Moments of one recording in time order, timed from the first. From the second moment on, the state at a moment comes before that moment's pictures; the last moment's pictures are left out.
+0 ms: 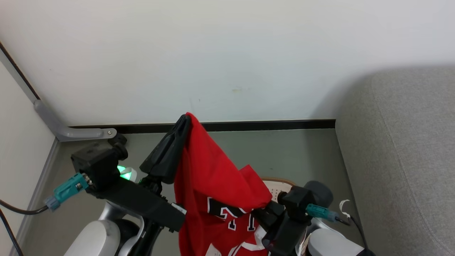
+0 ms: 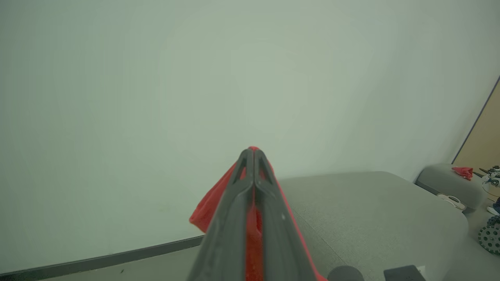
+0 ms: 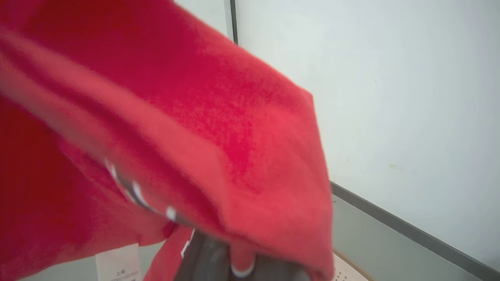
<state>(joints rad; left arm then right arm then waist) -0.31 0.33 -0.48 -0.25 -0.82 0.06 0.09 -0.47 -0.14 0.94 0.48 0.47 0.12 -0.26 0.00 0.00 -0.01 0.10</state>
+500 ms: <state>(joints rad) -0.15 0.34 -0.45 -0.14 -0.85 0.07 0.01 -0.47 -0.20 0.88 0.41 0.48 0.12 -0.26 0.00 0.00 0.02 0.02</state>
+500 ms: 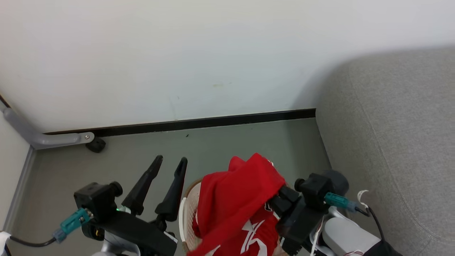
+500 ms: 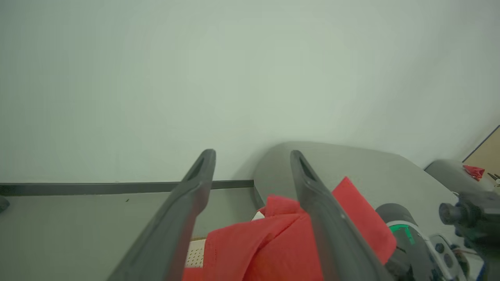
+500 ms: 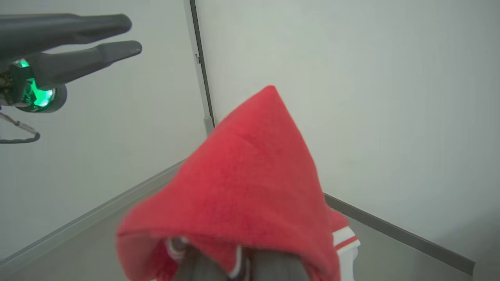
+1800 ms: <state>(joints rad) -0.03 0.34 -0.54 -0.18 -0.66 0.00 -0.23 -0.46 -0.38 0.63 0.22 0.38 0.09 -0.26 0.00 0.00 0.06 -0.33</state>
